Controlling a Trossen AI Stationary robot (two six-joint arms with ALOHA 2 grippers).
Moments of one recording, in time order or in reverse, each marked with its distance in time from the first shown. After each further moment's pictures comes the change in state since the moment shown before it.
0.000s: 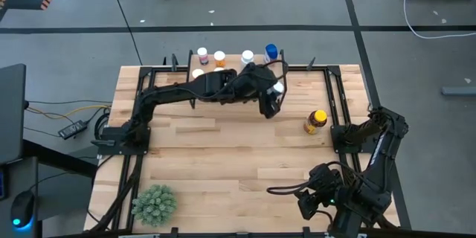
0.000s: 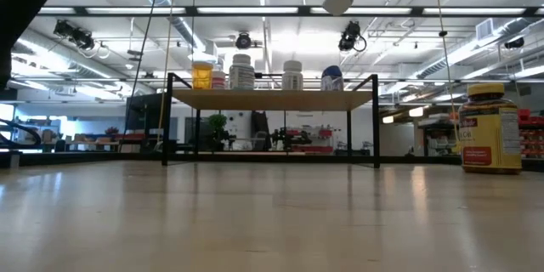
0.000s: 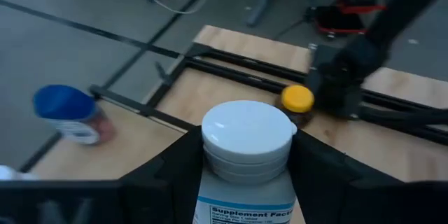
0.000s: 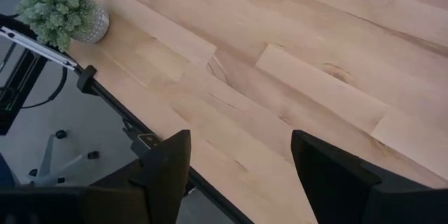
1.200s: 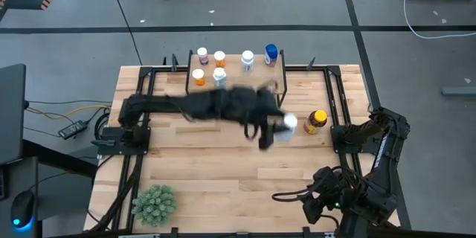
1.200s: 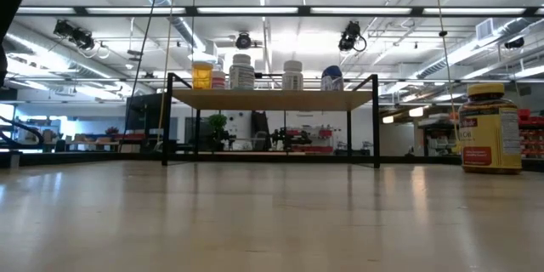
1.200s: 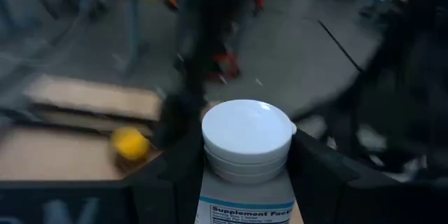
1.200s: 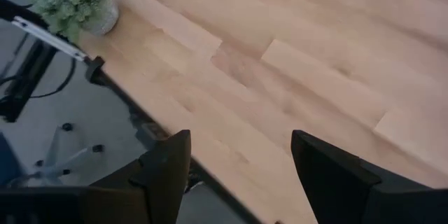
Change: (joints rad) left arm -0.138 -0.130 -0.208 0.361 0.319 -0.046; right arm 0.044 0.000 0.000 -0.003 0.018 0.005
